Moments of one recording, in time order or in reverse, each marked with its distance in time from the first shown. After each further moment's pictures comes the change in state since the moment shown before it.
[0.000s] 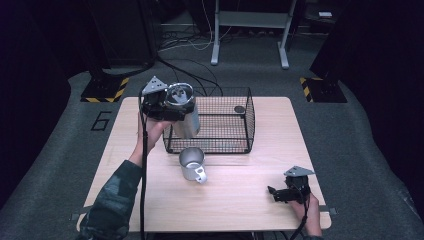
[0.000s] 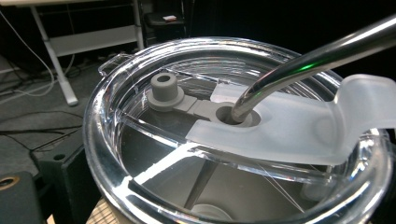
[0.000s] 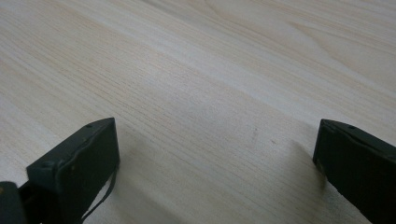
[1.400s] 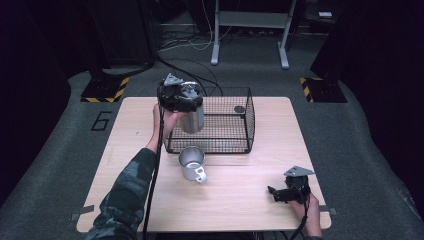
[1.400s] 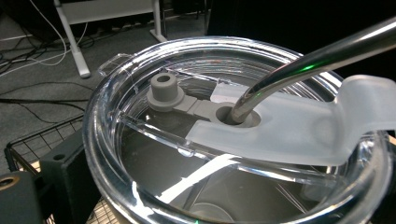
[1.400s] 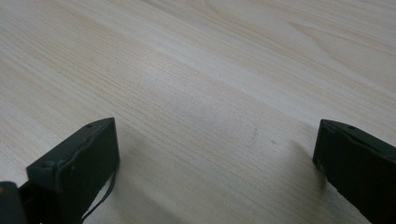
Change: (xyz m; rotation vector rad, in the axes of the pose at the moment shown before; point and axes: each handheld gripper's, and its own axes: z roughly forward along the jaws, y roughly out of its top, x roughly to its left) left arm 0.027 -0.013 0.072 0.100 0.077 -0.040; right arm 0.001 0.000 0.000 -0.003 -0.003 0.009
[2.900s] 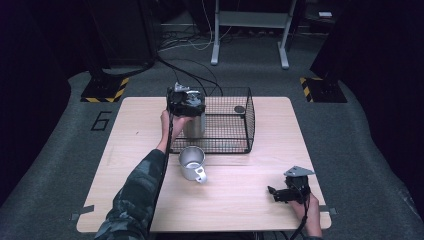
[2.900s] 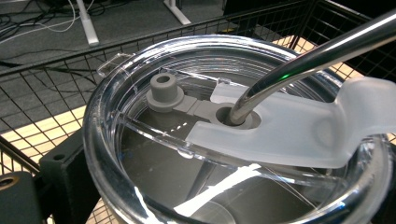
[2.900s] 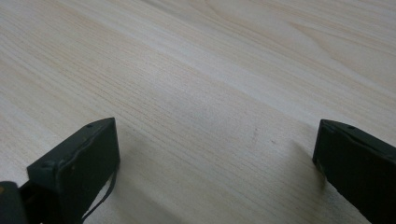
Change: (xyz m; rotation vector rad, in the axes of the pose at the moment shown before) left arm 0.012 -0.035 0.052 0.087 0.060 -0.060; right arm 0.000 0.000 0.000 0.003 0.000 -0.007
